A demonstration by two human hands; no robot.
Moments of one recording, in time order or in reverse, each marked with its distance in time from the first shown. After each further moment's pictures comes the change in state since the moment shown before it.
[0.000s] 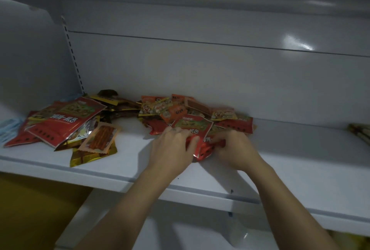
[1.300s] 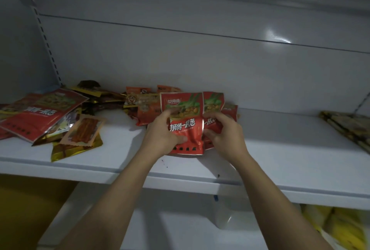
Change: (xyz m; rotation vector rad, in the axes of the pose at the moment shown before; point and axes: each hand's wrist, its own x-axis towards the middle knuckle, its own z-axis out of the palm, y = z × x) left_hand 0.012 -0.003 0.002 -0.805 -0.208 -0.303; right_hand -0.018 0.002 0.005 0.354 0.303 0.085
